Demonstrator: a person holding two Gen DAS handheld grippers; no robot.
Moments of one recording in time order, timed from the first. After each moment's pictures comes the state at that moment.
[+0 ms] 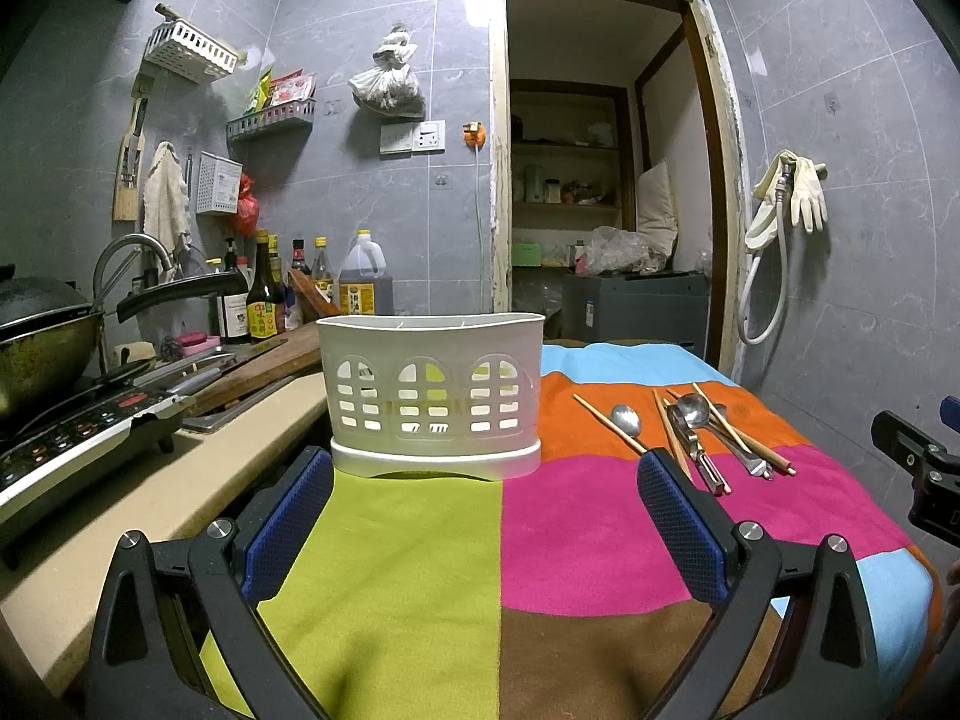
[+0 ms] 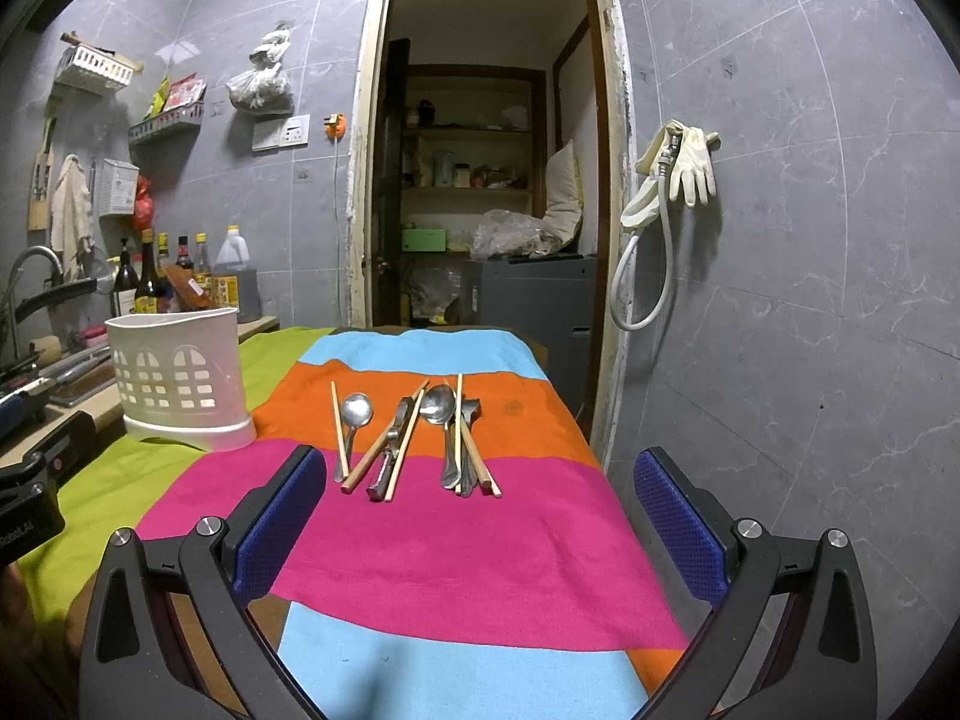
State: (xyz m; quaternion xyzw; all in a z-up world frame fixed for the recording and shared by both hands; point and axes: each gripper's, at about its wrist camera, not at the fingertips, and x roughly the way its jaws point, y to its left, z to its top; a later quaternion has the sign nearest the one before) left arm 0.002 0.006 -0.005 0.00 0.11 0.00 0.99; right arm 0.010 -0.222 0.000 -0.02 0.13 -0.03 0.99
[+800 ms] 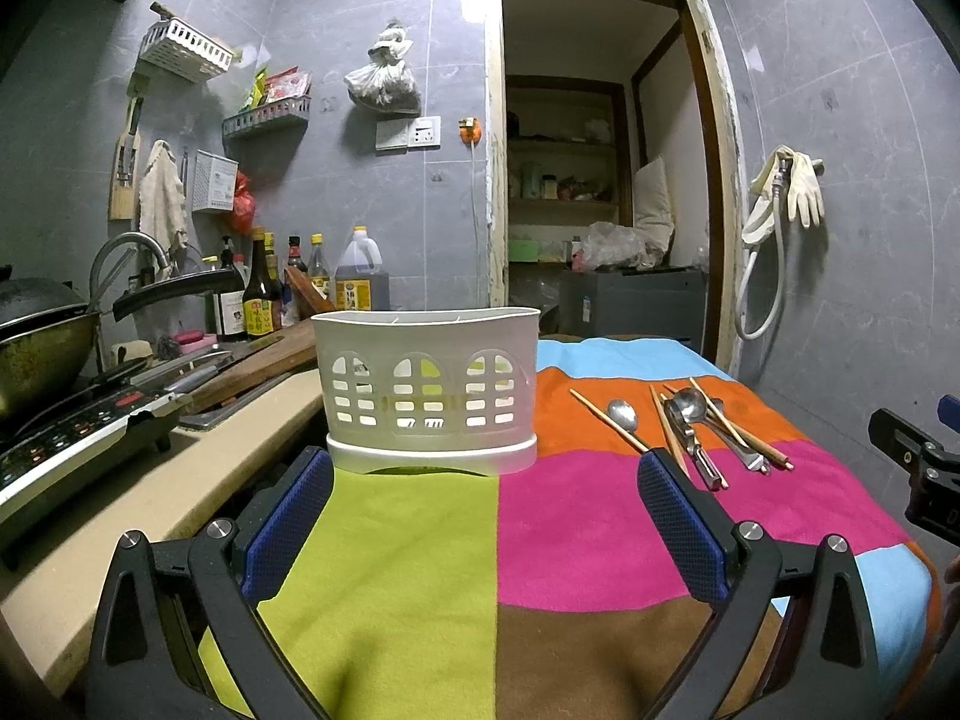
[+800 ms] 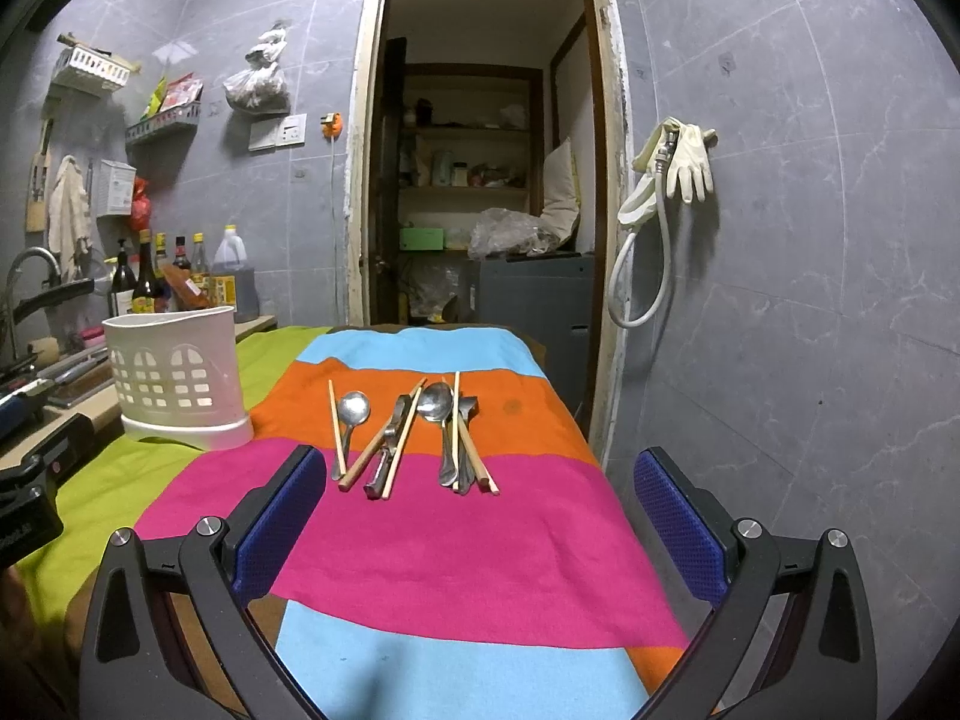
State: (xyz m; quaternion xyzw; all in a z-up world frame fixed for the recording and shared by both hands) left arm -0.004 0.011 -0.002 0.00 0.12 0.00 0.99; right arm 0.012 -0.218 -0.001 -0.02 0.13 -0.03 0.99
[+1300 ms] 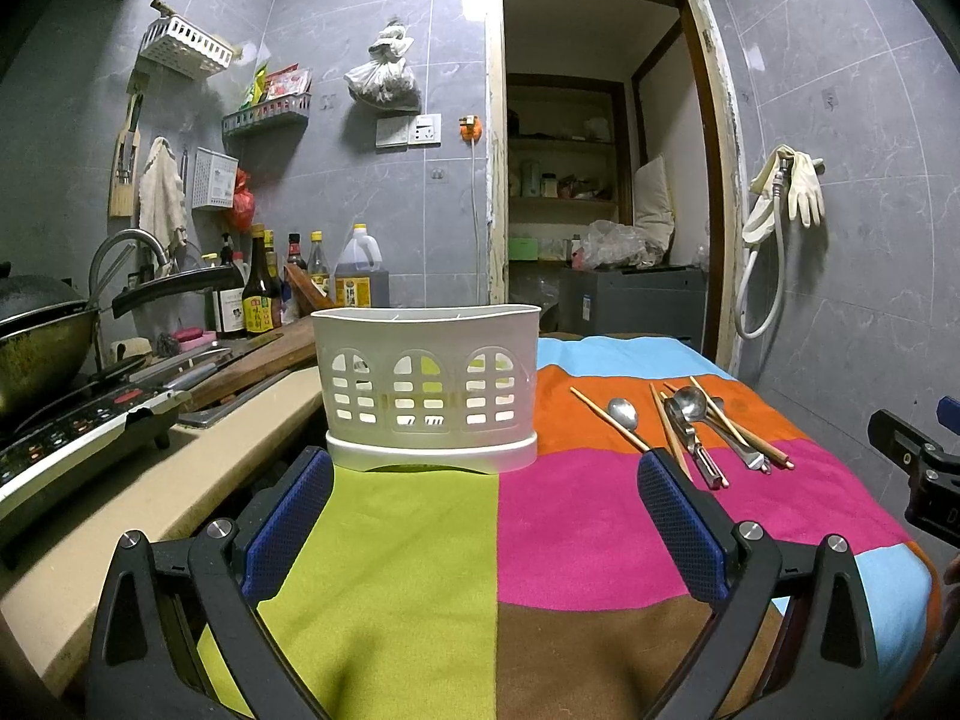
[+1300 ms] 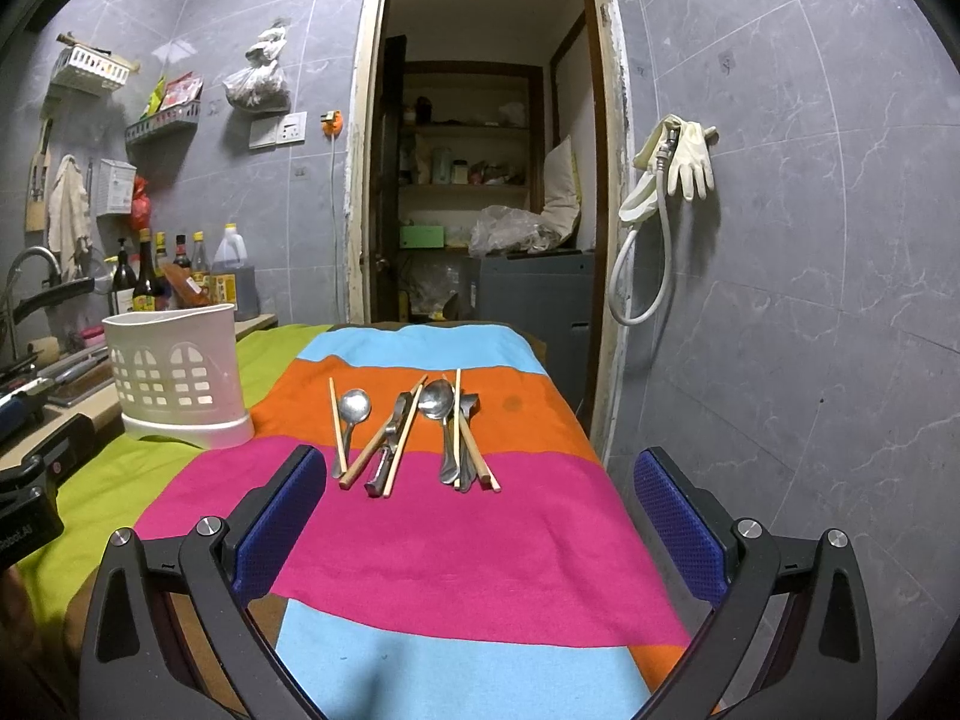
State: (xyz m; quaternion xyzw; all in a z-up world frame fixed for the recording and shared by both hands) left arm 0.001 0.001 -0.004 0.00 0.12 0.00 0.99; right arm 0.012 -0.221 0.000 -0.02 0.13 -0.03 0.99
